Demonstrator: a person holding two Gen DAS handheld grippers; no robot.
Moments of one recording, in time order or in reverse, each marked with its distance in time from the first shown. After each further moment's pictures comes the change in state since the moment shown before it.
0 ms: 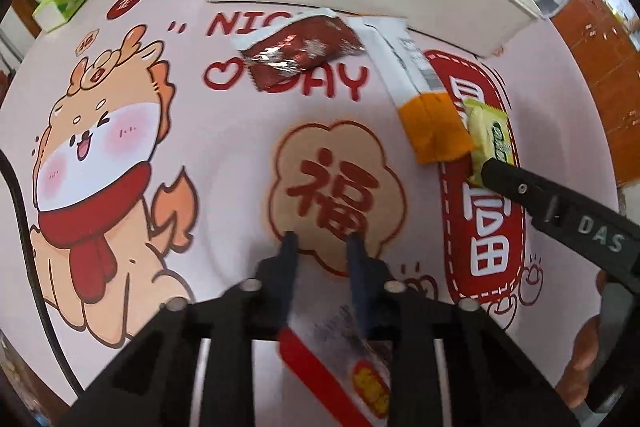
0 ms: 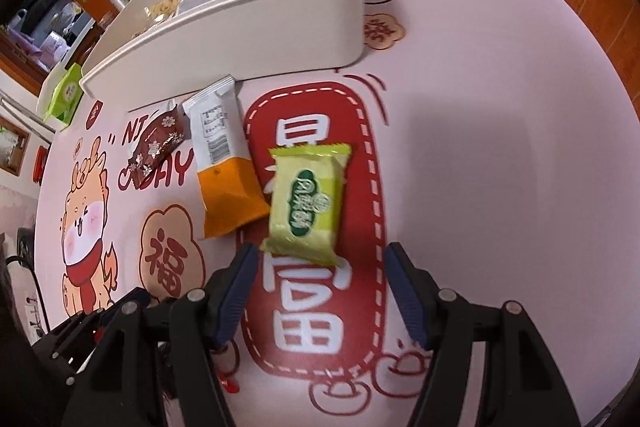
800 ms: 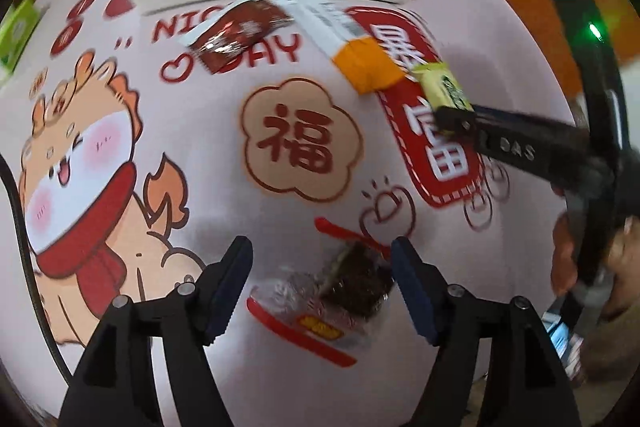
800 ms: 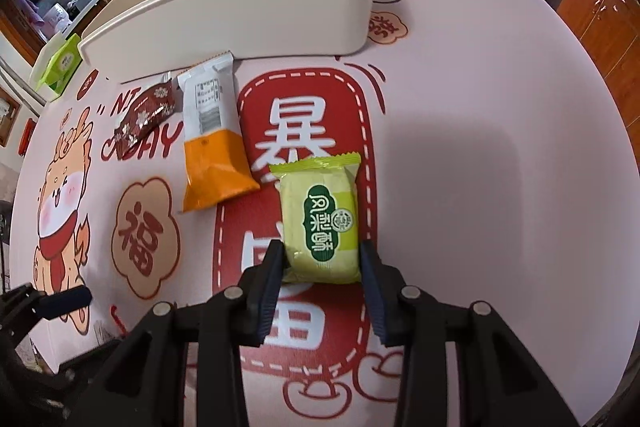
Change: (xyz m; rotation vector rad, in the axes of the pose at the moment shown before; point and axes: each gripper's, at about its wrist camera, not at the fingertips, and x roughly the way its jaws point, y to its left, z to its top) left arm -0.043 0.027 -0.020 0.322 0.081 -0.144; right arm -0.002 -0.007 -0.027 -0.073 -0.030 -0.070
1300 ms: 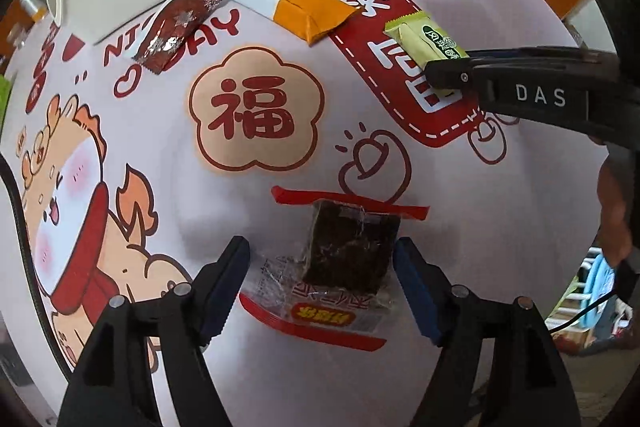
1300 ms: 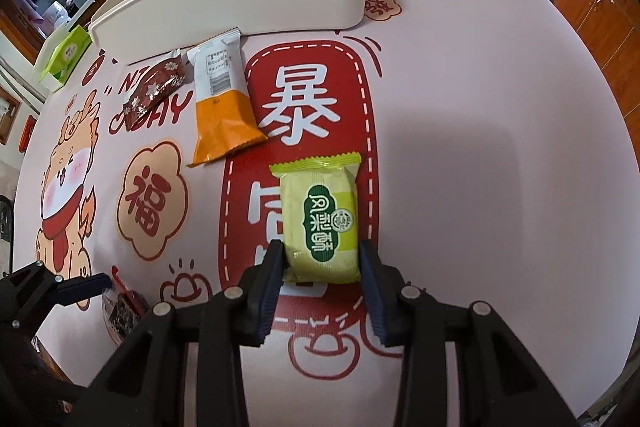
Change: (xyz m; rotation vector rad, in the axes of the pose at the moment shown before) left arm 0.024 -0.033 -0.009 0.219 0.074 0.096; right arm -0.014 0.003 -0.026 0.009 0.022 -0.006
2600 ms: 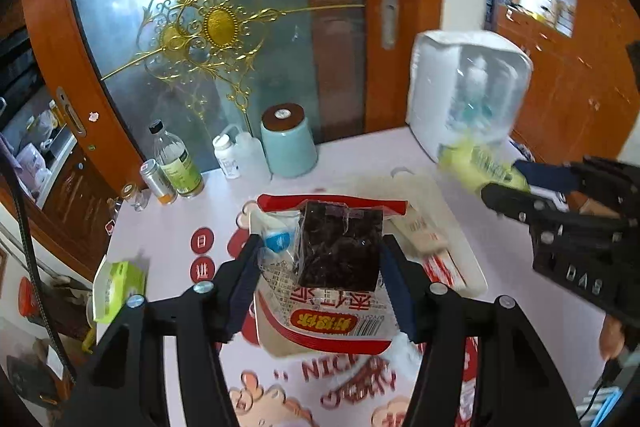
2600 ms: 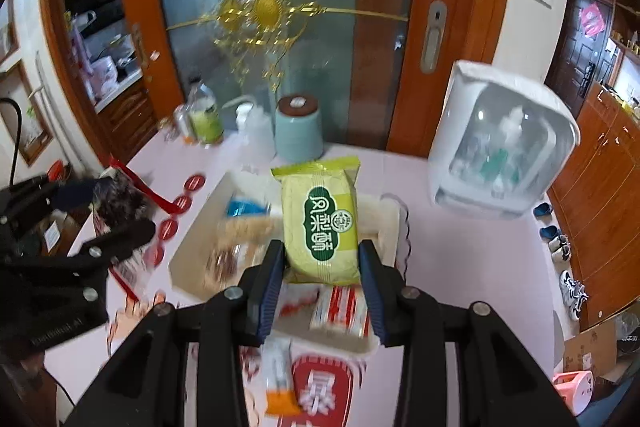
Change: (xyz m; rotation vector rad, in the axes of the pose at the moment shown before) left arm -0.242 0.148 0.258 -0.154 -0.537 0.231; right arm -0.186 0.067 0.256 -0.194 -0.430 -0.001
